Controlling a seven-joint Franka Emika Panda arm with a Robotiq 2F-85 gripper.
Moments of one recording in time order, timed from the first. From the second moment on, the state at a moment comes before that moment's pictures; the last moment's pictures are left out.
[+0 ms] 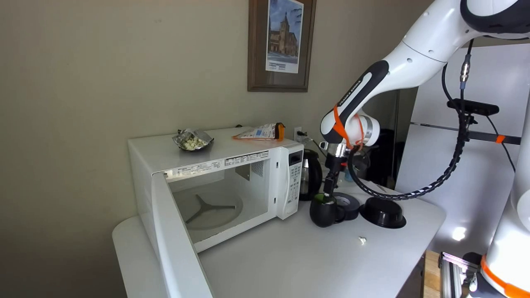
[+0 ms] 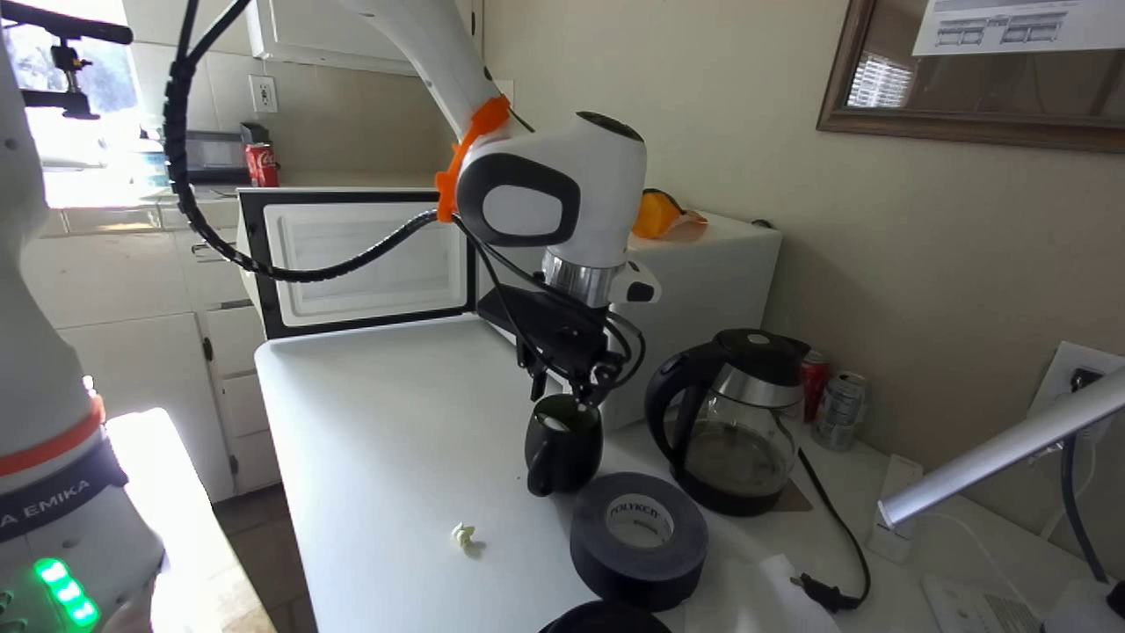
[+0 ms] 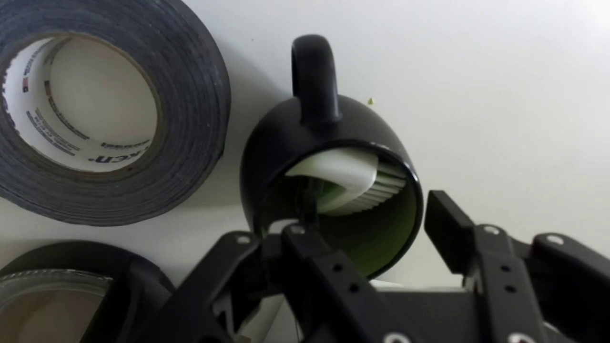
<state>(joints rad) -0.22 0.12 -0.20 -2.44 0.31 2.54 -0.87</state>
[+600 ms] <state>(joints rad) -0.26 0.19 -0.17 -2.39 0.31 2.54 -0.87</state>
